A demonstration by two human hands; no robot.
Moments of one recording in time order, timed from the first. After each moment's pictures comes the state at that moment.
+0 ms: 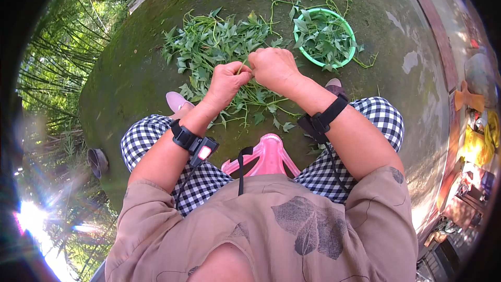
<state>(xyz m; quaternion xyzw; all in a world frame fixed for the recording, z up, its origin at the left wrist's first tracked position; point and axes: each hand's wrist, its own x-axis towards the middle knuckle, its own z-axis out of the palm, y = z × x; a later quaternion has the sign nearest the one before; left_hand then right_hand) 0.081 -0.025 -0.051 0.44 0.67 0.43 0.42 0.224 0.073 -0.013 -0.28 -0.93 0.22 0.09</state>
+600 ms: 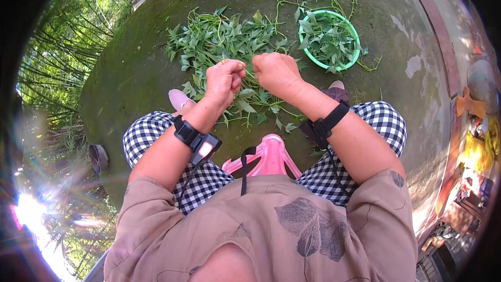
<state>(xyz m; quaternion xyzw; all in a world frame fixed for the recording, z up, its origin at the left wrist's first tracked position) 0.078 -0.024 -0.033 0.06 0.61 0.58 0.53 0.222 0.066 -0.015 -0.32 -0.90 0.30 0.08</state>
